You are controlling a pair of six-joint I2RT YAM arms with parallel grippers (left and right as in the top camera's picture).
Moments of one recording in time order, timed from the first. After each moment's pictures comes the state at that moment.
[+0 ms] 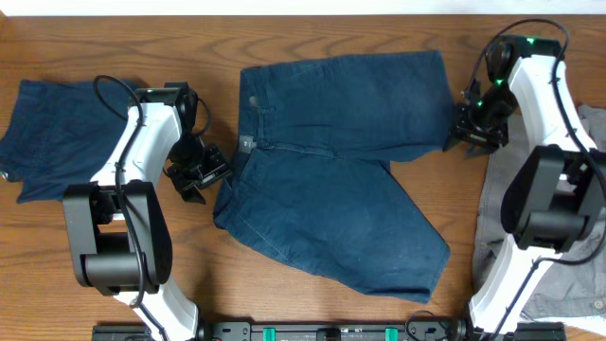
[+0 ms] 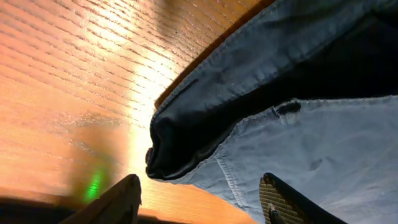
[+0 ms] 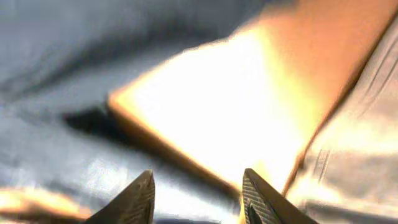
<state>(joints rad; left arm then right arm) 0.01 1.88 1.34 -1.28 0.23 -0.48 -0.11 2.13 1.84 -1.55 -0.22 0.12</state>
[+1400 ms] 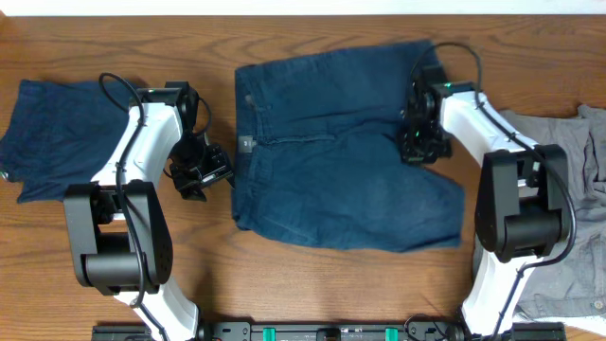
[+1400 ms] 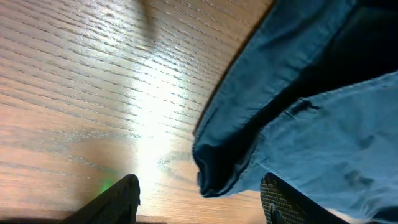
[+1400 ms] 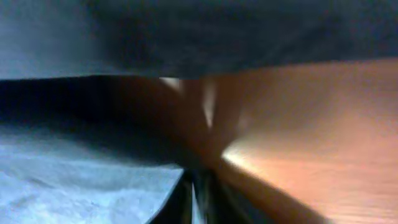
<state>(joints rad) 0.01 1.88 1.34 -1.26 0.24 -0.38 0.14 2.07 1.47 -0.96 -0.05 0.11</state>
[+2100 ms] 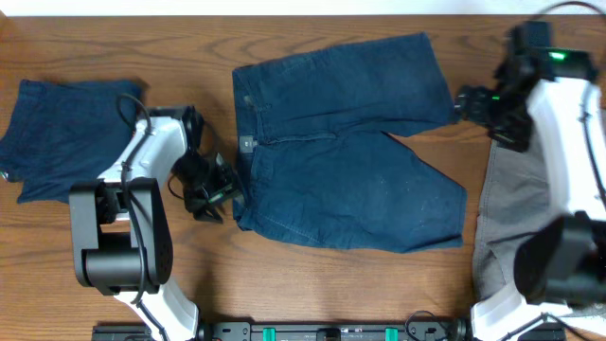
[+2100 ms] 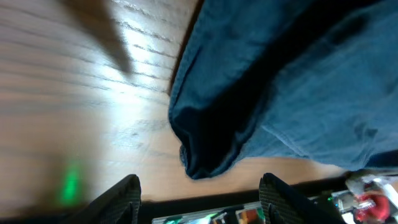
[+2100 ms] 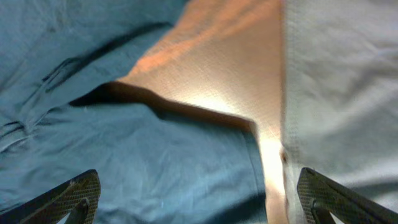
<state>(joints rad) 0.01 1.88 1.17 -1.22 0.43 -0.31 -0.11 1.78 1.69 -1.33 -0.09 0.39</state>
